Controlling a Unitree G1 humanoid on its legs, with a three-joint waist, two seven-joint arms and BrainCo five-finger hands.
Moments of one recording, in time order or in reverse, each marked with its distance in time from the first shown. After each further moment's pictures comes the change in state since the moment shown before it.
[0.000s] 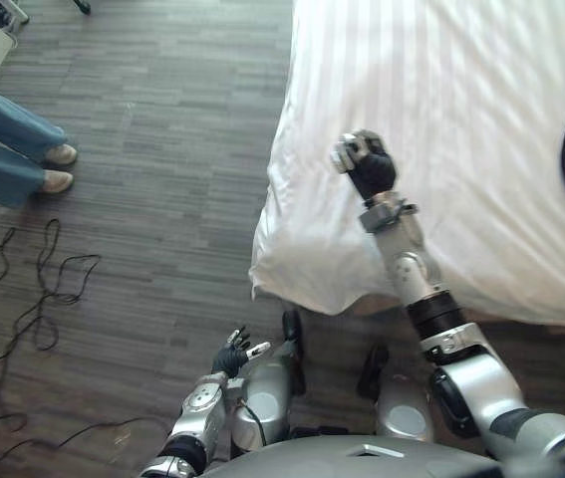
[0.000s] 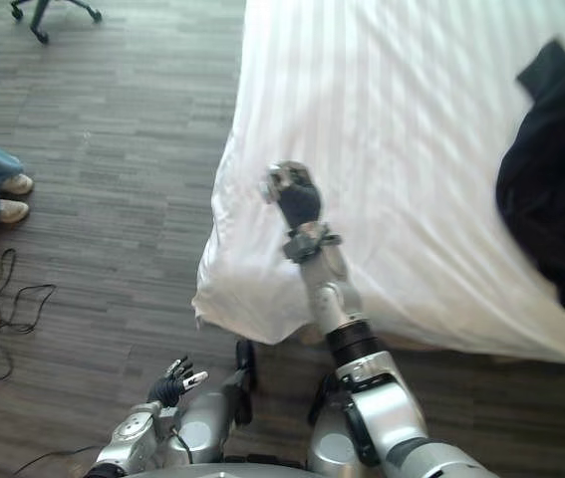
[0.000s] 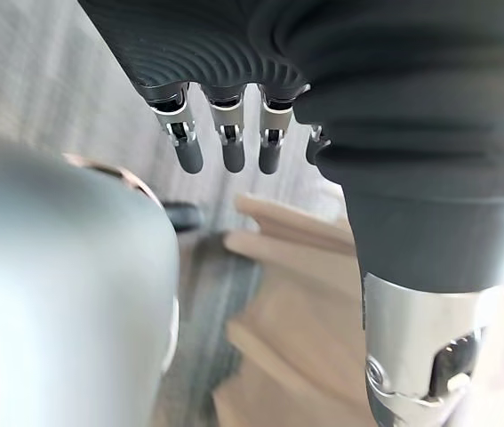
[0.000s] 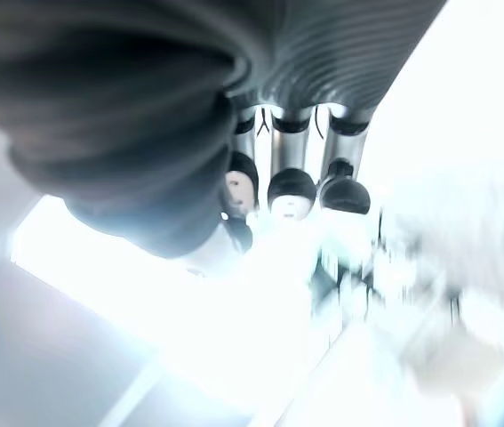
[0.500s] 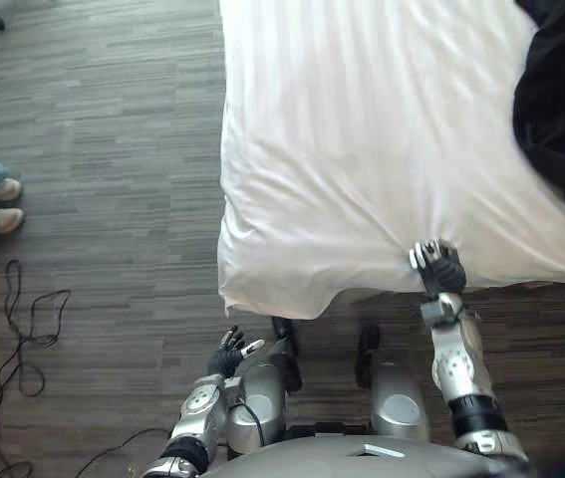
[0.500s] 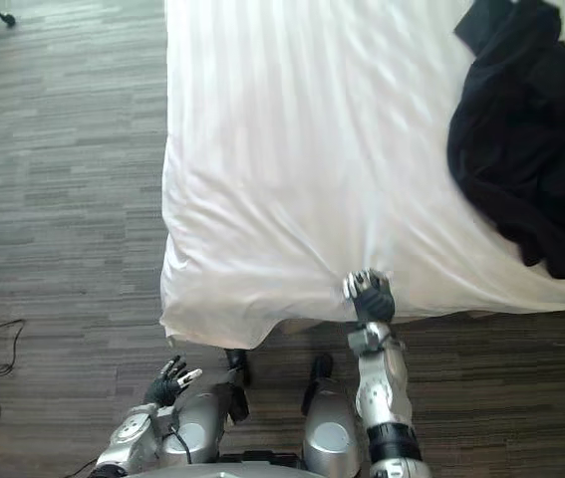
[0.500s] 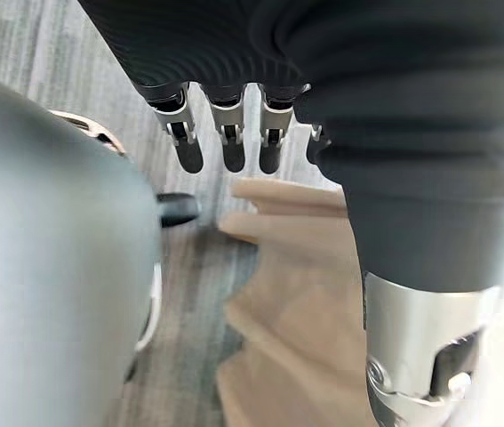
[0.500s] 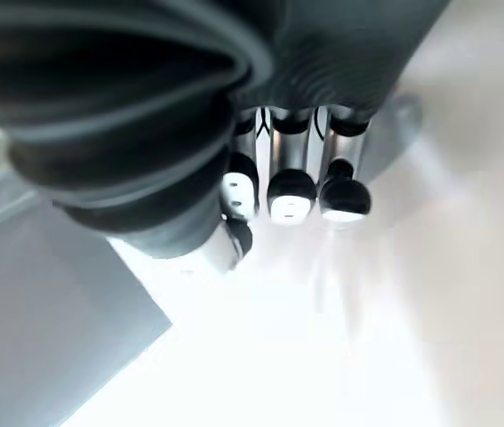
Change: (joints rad) left arm 0.041 -0.018 0.109 0.019 0.012 0.000 0.037; right arm 0.615 0.093 -0.273 0.001 -0.103 -0.078 0.134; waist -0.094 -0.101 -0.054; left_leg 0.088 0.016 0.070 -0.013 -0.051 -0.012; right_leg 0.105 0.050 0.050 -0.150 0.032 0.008
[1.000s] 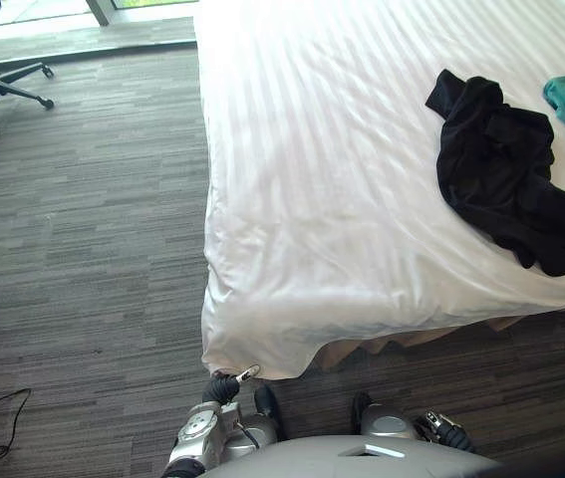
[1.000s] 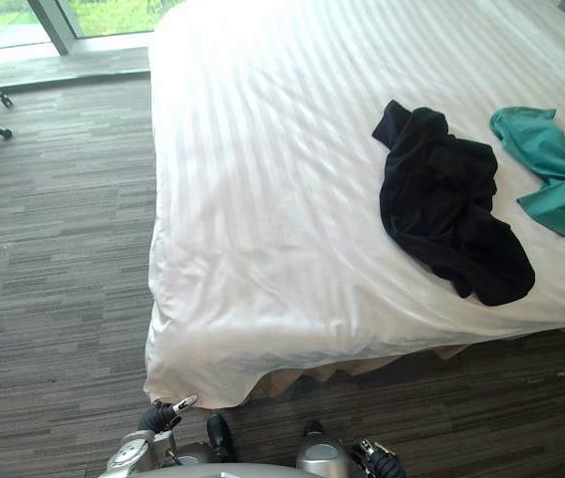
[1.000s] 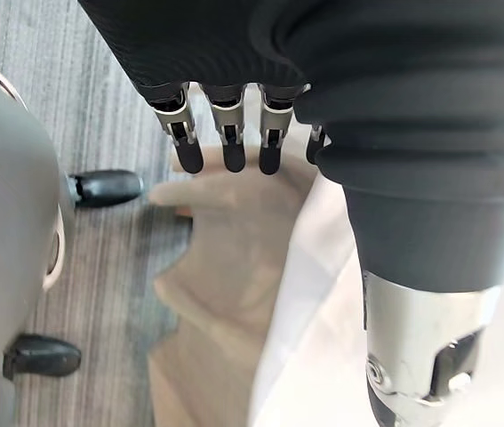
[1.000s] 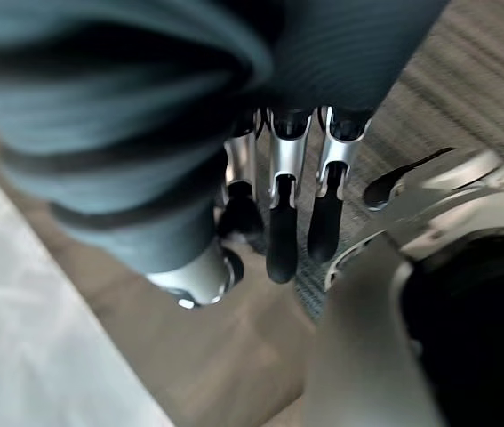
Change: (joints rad) left arm 0.051 -0.031 0.062 0.059 0.079 0.069 0.044; right arm 0.208 0.011 -0.117 0.456 -0.344 0.012 -0.022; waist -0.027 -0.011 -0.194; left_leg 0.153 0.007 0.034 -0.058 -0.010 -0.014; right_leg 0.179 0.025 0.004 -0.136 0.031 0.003
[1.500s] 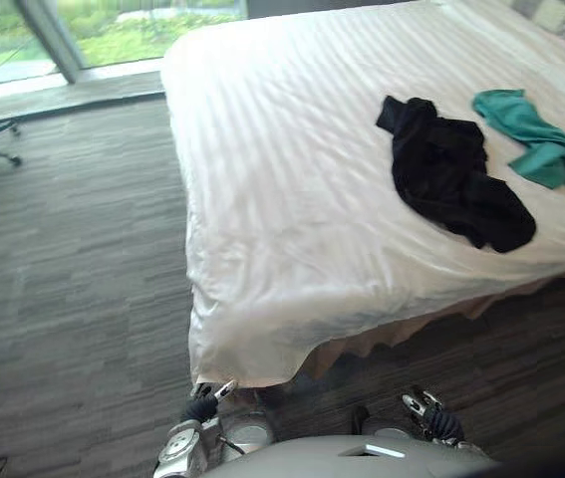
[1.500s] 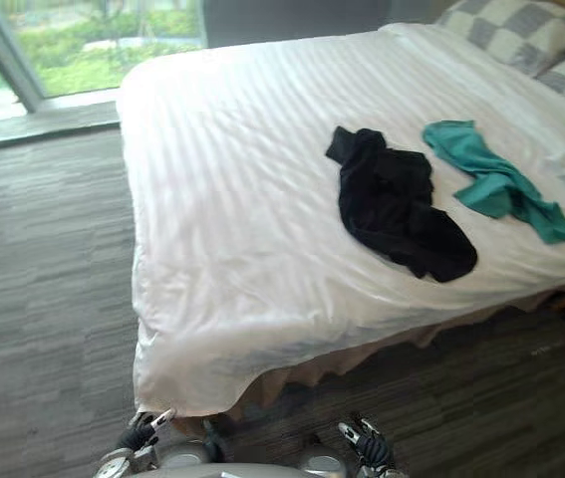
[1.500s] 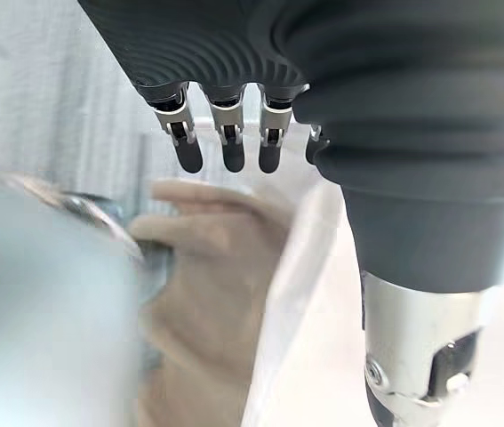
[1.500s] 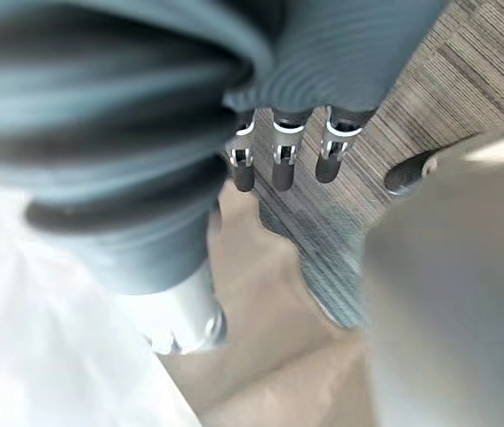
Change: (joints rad) left arm 0.095 -0.031 0.180 0.017 0.051 0.003 -0.008; right arm -0.082 -0.097 0.088 0.070 -0.078 0.001 0.020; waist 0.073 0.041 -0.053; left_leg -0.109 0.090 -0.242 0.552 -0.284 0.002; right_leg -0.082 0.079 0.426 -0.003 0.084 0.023
